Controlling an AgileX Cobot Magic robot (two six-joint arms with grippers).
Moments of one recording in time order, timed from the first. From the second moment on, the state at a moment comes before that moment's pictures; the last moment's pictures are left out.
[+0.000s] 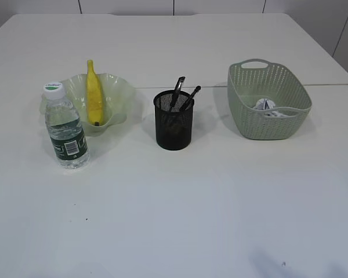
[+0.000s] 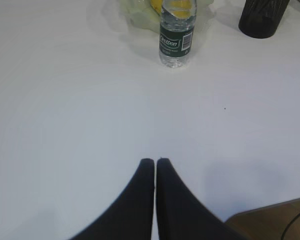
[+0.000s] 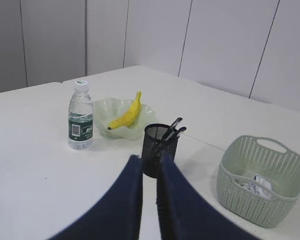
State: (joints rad) left arm -0.12 0.01 -0.51 -0.01 1.10 -0.02; right arm 0.58 0.05 -0.36 -0.02 0.45 -0.15
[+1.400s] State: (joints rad) left arm -0.12 0.01 -0.51 -0.01 1.10 -0.02; right arm 0.58 0.05 -0.52 -0.12 1.14 0.03
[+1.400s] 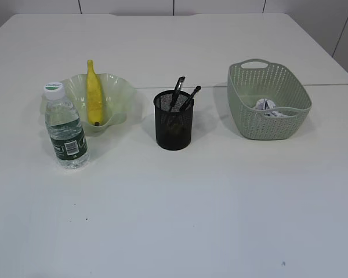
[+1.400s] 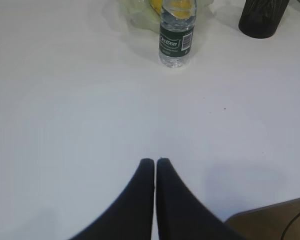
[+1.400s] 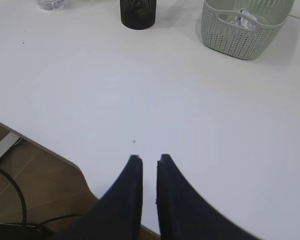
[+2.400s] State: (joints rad) left arm -0.12 0.01 -0.51 -0.01 1.10 -0.02; right arm 0.46 -0.02 -0.52 -0.10 1.19 0.03
